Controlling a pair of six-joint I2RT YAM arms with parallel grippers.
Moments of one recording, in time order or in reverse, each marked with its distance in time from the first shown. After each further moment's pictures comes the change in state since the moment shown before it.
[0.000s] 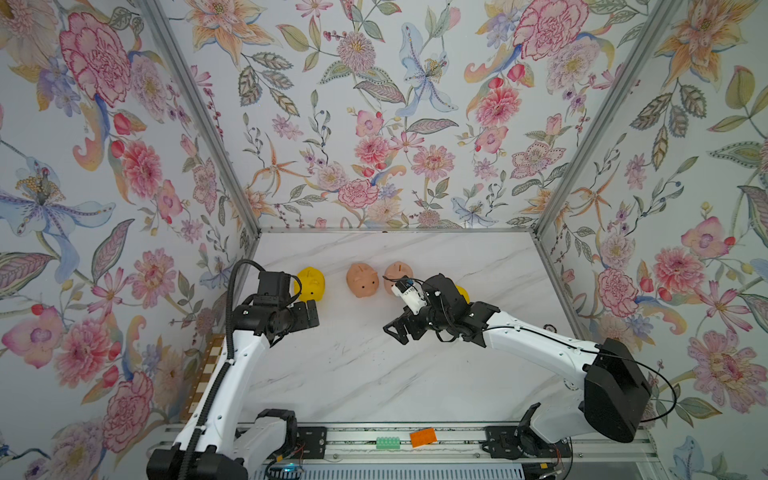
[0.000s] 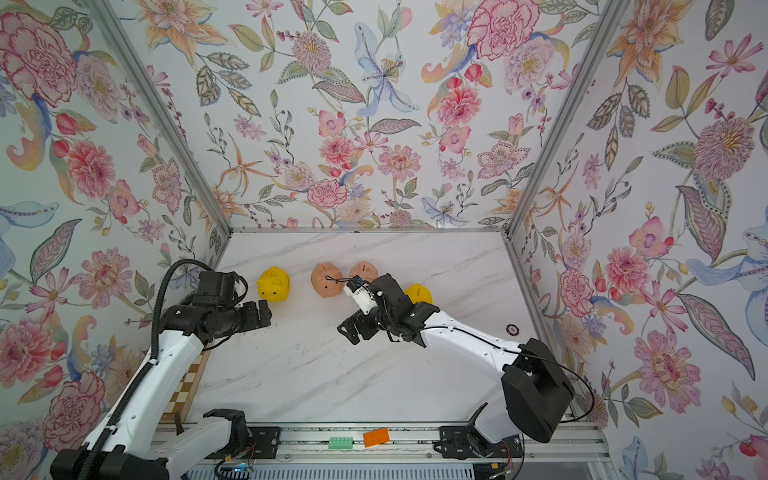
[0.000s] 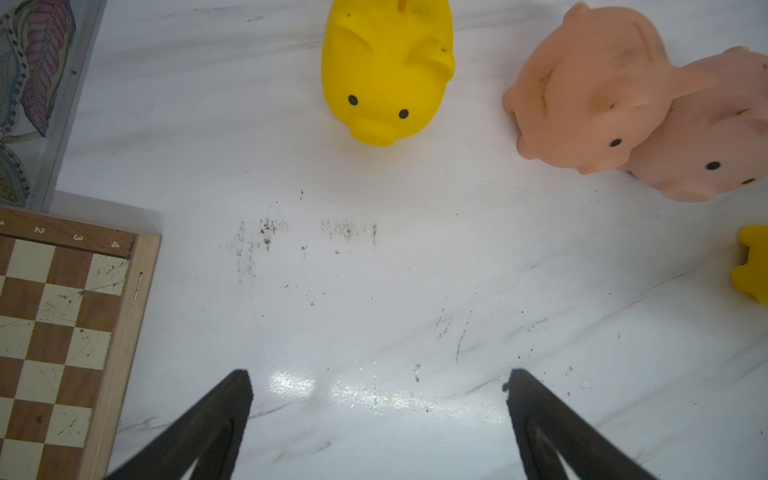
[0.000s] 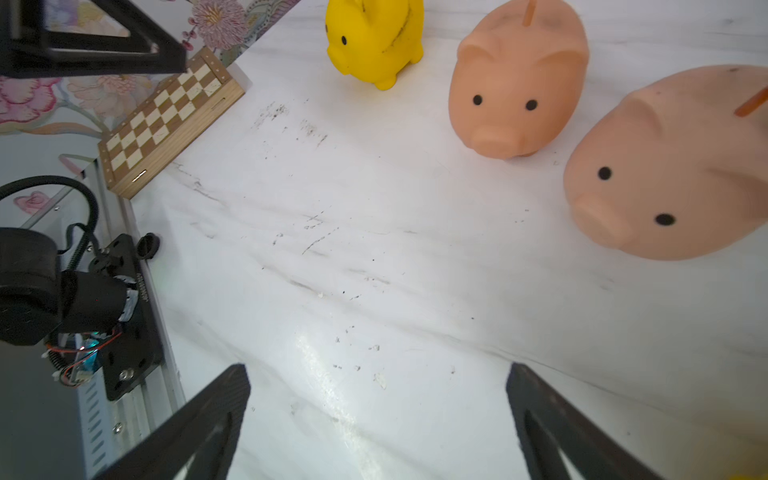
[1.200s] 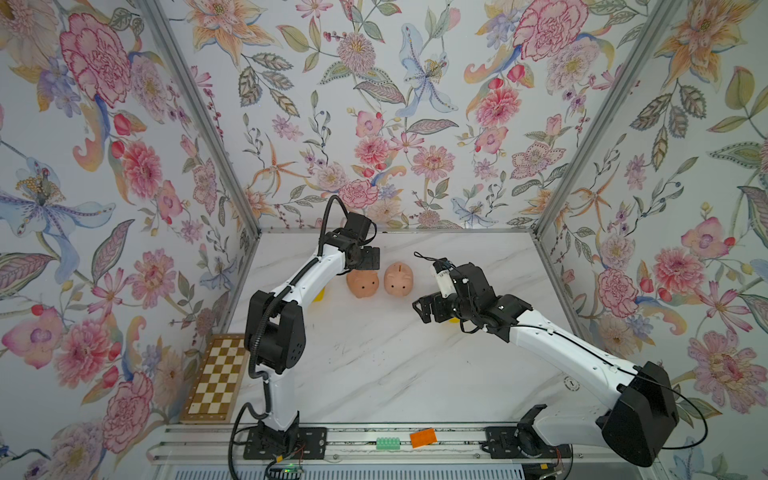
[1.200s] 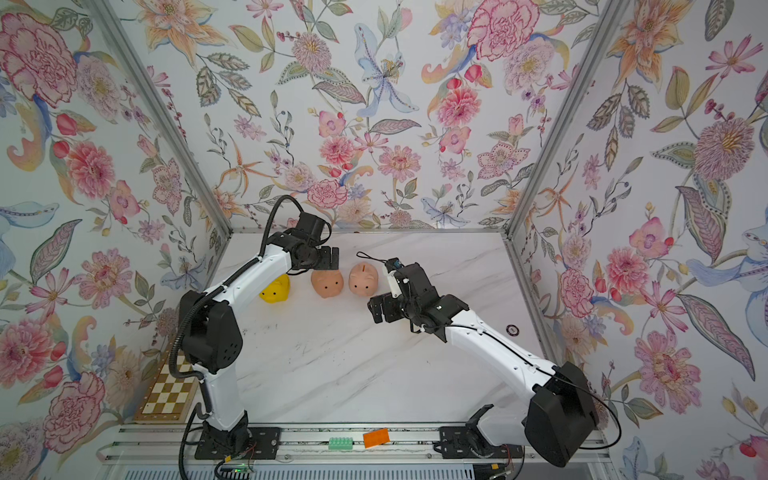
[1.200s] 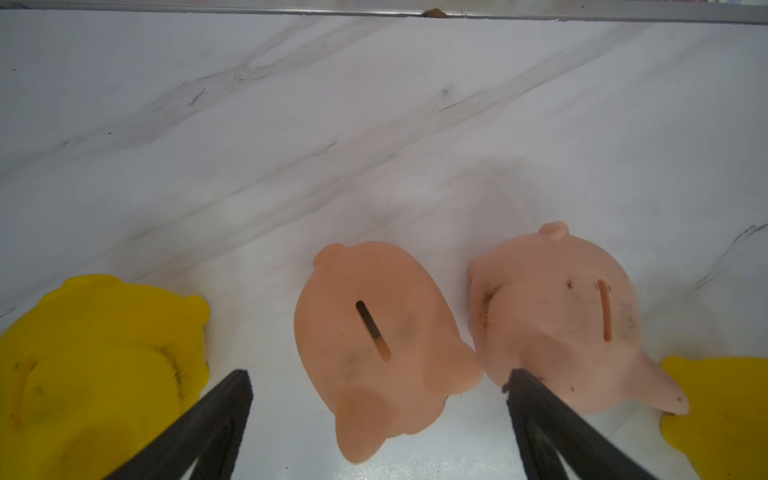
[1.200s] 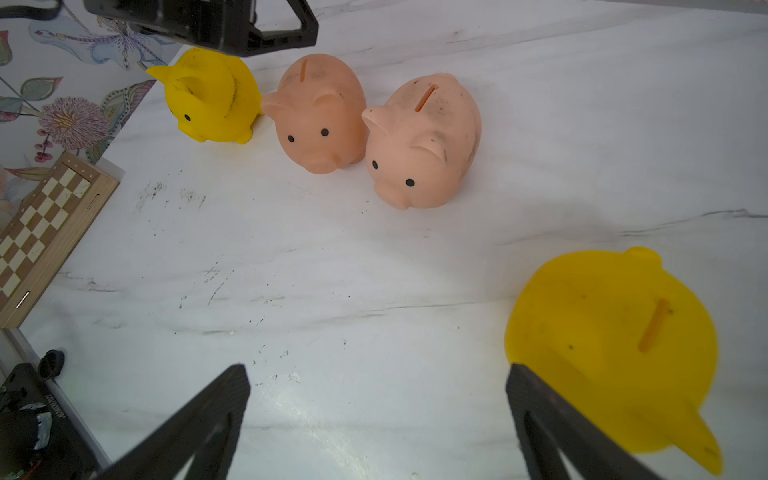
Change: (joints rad) left arm -0.315 0.983 0.822 0.148 -0.133 -0.027; right arm -0.159 -0.184 -0.029 -0.168 0.167 0.130
